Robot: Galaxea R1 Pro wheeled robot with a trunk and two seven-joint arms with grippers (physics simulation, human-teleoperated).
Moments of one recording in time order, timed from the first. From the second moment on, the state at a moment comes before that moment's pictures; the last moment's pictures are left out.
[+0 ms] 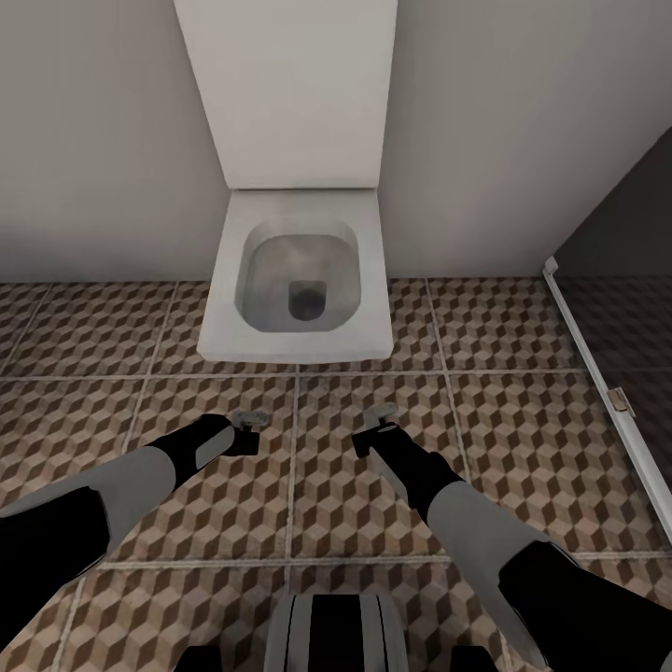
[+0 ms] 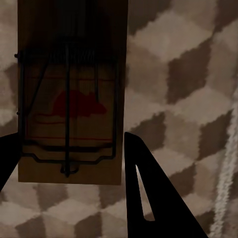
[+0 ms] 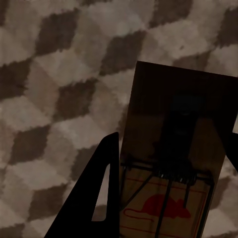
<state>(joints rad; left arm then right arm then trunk) -1.17 0.10 -1.28 -0.26 1.33 0.46 0.15 -0.99 0.17 0.48 -0.45 -0.20 0.46 -0.18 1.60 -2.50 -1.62</state>
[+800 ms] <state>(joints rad) -1.17 0.08 -1.27 -0.27 1.33 0.46 0.26 -0.99 0.17 0.48 -0.45 -0.20 0.46 -0.18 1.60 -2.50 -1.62</state>
